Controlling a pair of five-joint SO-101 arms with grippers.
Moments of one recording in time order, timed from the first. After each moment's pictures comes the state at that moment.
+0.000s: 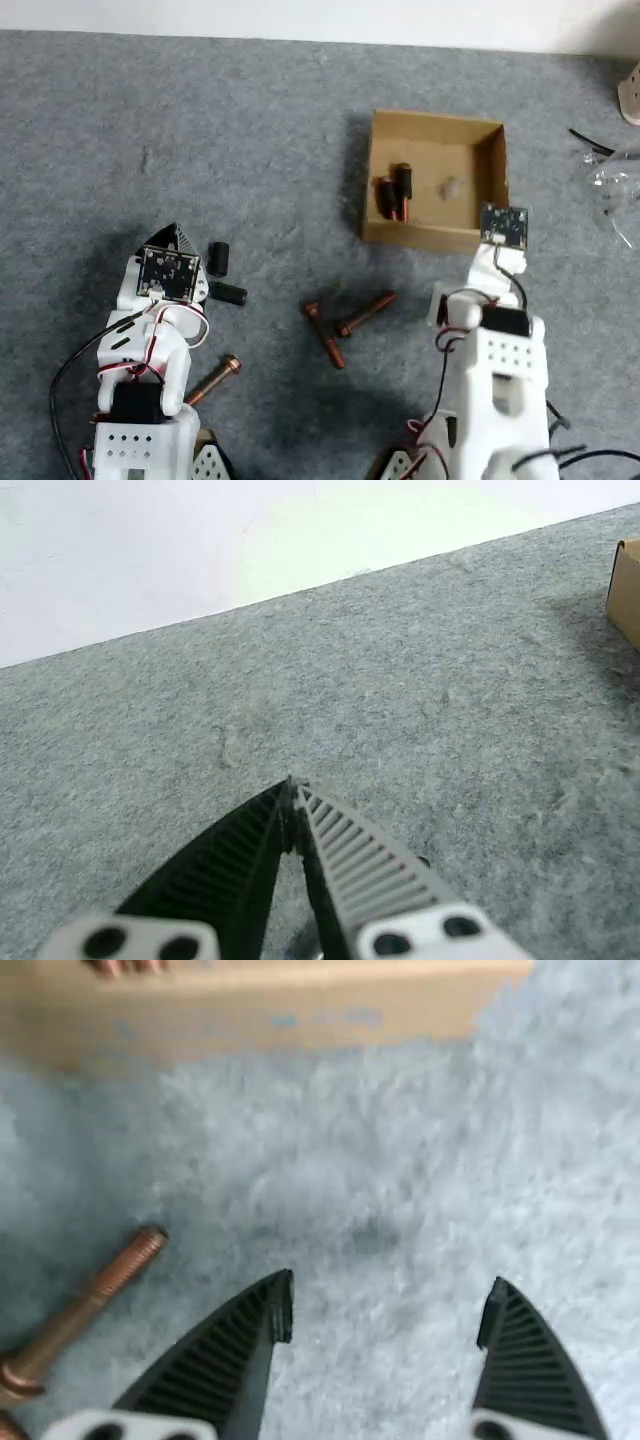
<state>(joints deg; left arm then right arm) -4.6 -99.6 96.1 30.5 -10.0 5.5 -42.7 65.1 50.1 2.1</state>
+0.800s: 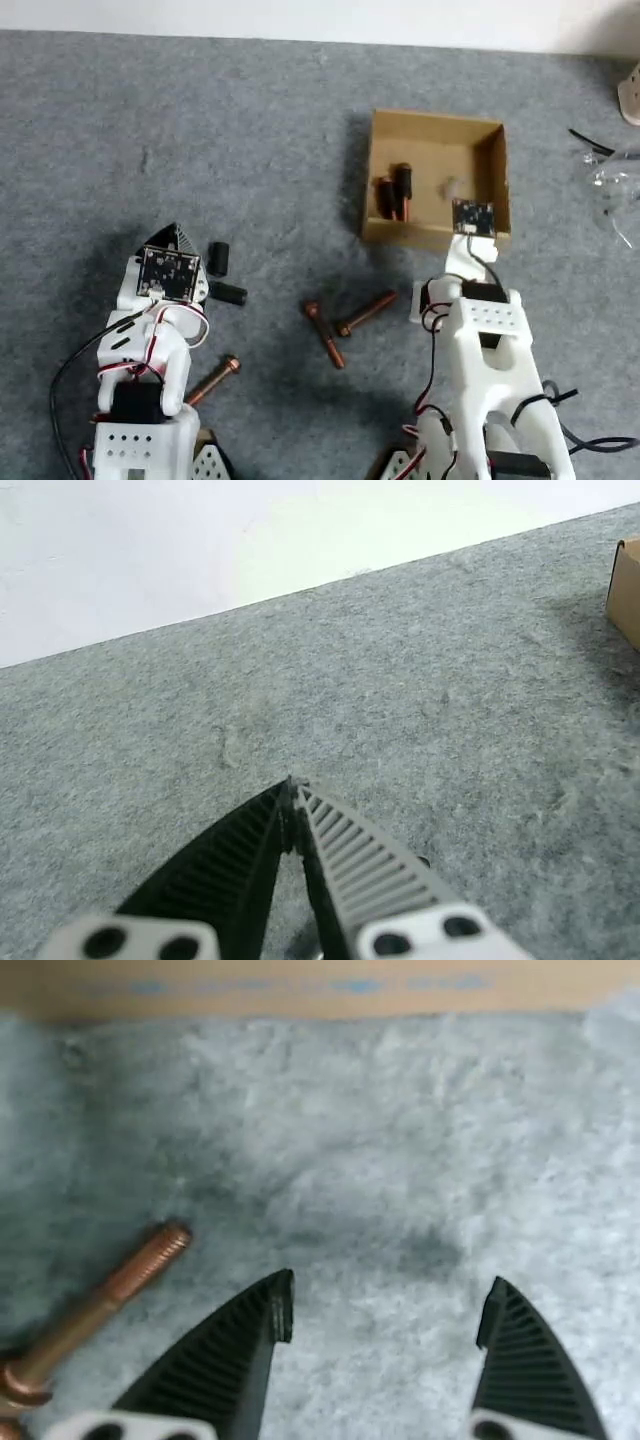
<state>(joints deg) -4.6 -99.6 96.1 30.5 -10.0 0.0 -29.6 62.2 44.6 1.0</state>
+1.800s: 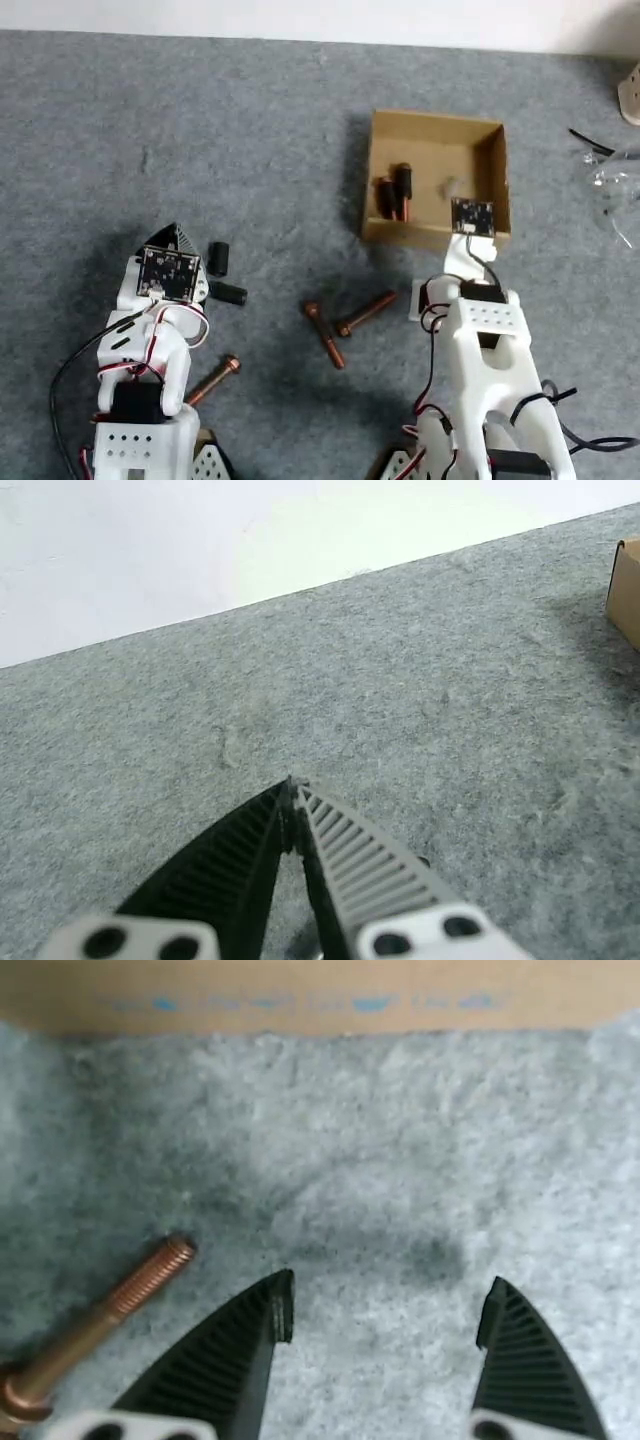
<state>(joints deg) -4.6 -99.6 96.1 30.5 -10.0 -0.3 -29.2 62.7 42.2 0.7</state>
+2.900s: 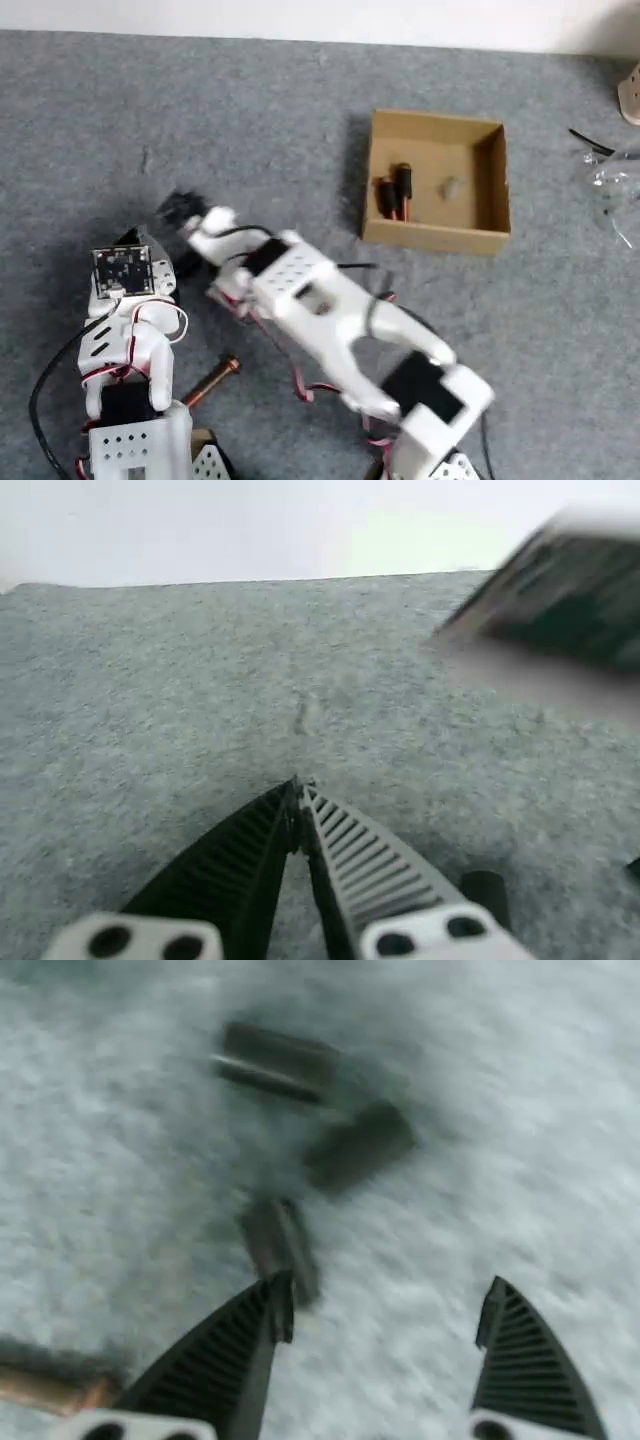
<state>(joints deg) -14.8 -99.6 96.1 30.5 -1.7 -52.0 10.4 13.3 47.6 16.6</state>
